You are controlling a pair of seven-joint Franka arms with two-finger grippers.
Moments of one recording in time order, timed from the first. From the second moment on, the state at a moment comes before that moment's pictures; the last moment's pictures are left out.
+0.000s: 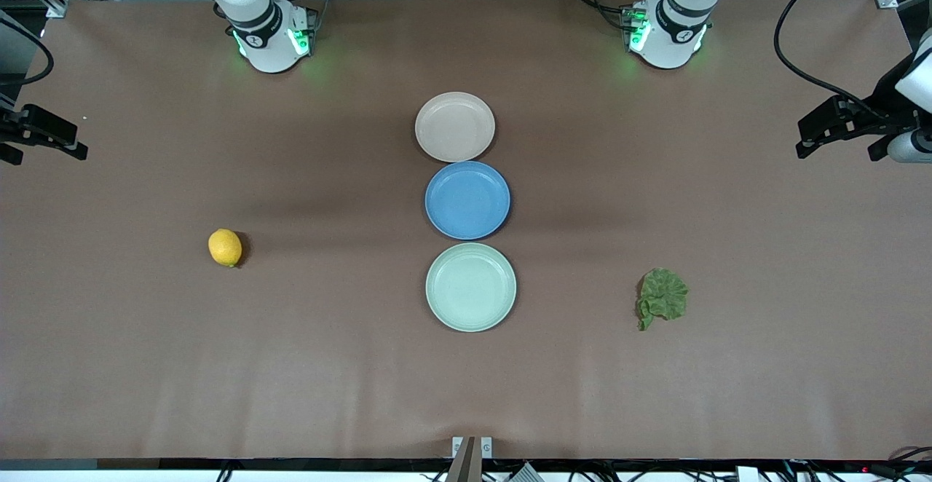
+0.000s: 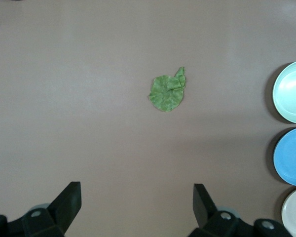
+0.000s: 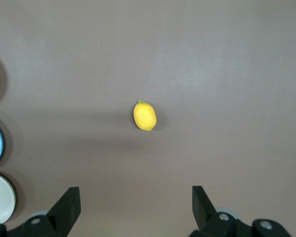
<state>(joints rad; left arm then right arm) -0.04 0.04 -0.05 -1.45 0.01 1.55 -0.04 -0.03 0.03 -0.08 -1.51 0.04 1.52 -0.17</state>
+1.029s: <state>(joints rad) -0.05 0.16 -0.05 -1.49 0.01 1.64 -0.03 -0.03 0.05 -0.08 -1.57 0.04 1.60 -0.17</state>
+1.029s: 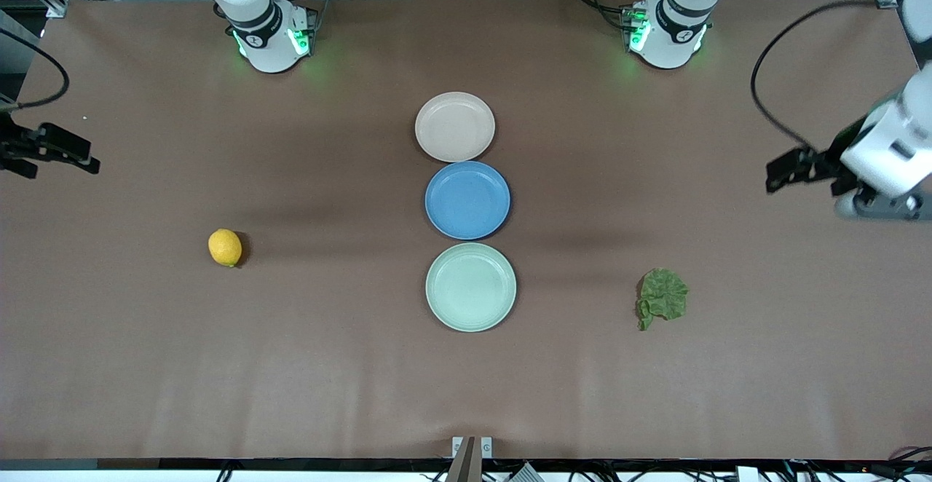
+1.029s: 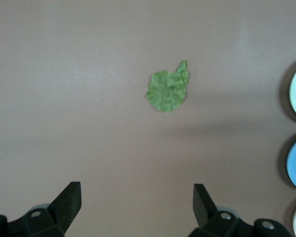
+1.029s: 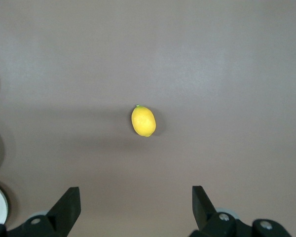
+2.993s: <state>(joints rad) -0.13 0.74 -0.06 -1.60 0.10 2.33 0.02 -0.01 0.41 -0.07 -1.92 0.07 2.26 -0.23</state>
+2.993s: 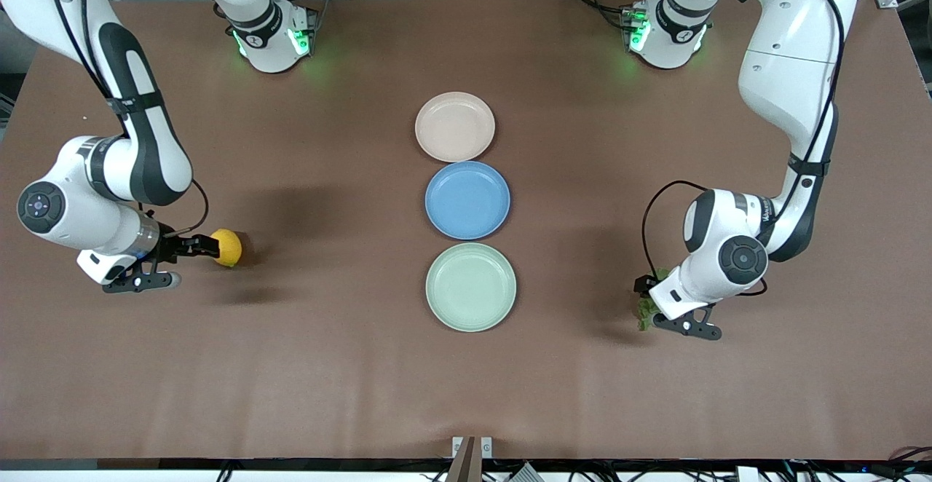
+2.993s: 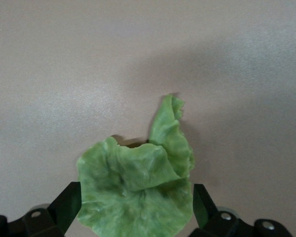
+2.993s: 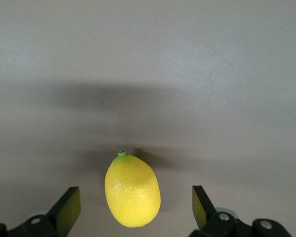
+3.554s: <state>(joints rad) -0.13 0.76 -0.06 -1.59 0.10 2.36 0.01 -0.01 0.46 -0.07 -1.97 0.07 2.32 -0.23</state>
